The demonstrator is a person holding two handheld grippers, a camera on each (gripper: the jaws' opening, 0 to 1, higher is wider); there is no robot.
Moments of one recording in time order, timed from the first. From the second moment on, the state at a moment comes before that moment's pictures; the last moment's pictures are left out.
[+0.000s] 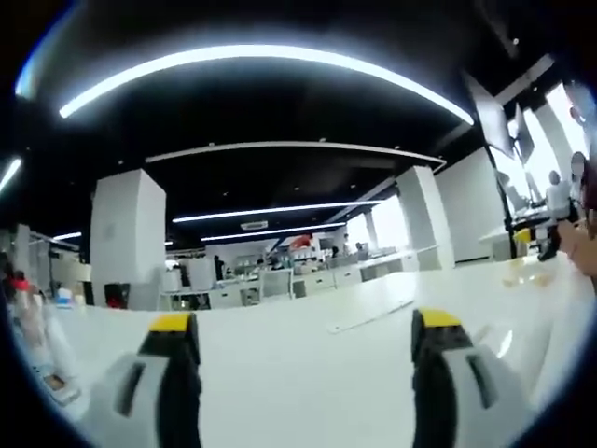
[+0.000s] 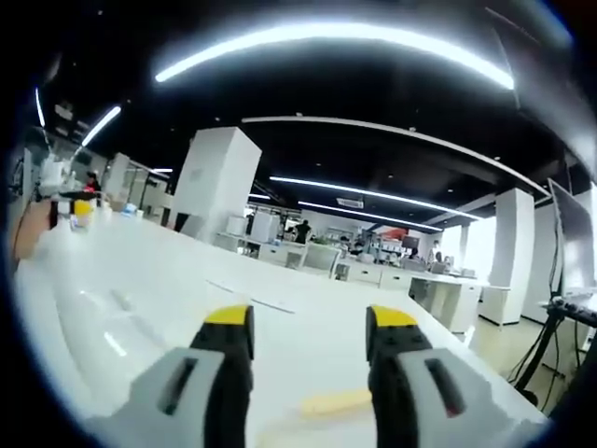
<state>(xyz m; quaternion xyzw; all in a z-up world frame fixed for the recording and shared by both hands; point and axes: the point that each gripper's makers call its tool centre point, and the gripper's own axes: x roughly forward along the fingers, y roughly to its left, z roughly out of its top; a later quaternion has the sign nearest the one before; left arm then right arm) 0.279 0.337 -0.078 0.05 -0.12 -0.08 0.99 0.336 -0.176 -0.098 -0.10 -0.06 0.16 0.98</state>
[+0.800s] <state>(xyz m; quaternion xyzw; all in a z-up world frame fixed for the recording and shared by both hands) 0.278 0.323 -0.078 0.07 -0.12 -0.10 0.99 0.336 -0.182 -0.096 -0.10 -0.07 0.14 0.98</state>
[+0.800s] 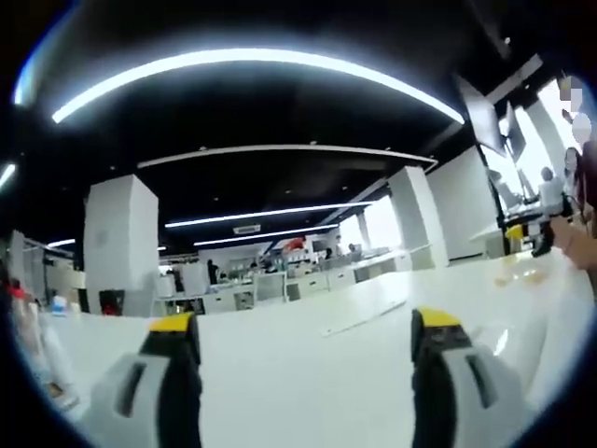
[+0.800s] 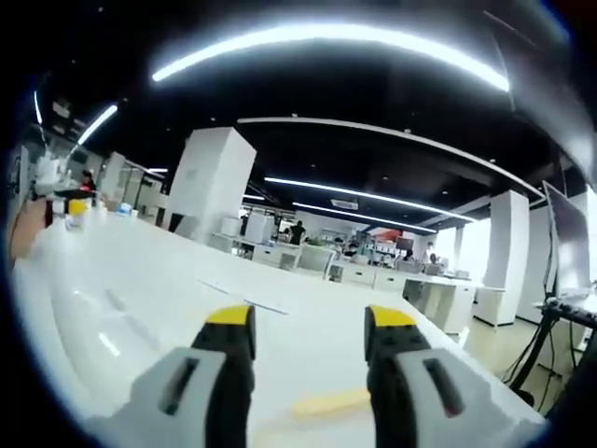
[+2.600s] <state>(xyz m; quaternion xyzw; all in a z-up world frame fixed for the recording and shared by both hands) 0.263 -0.143 -0.167 0.24 0.19 -0.51 0.80 0.335 -0.227 -0.081 -0.08 -0.10 0.05 0.99</state>
